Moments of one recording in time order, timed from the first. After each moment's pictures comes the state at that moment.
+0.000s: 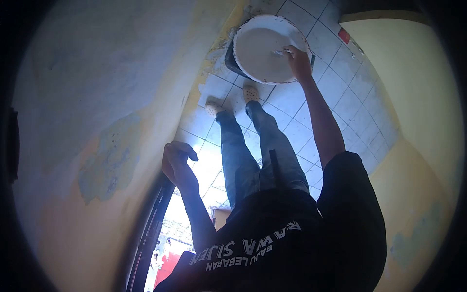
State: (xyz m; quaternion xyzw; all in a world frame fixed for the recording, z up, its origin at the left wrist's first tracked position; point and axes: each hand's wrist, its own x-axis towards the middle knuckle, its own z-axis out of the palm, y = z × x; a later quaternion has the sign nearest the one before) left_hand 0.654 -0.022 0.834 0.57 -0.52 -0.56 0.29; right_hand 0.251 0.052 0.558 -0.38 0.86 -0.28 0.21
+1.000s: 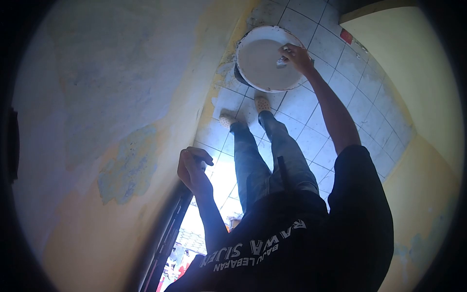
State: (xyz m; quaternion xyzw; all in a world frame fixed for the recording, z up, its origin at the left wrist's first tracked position) left_hand 0.641 -0.010 0.863 0.56 -0.57 -0.54 0.26; right_hand 0.228 0.034 0.562 -0.29 0.76 -0.40 0.42
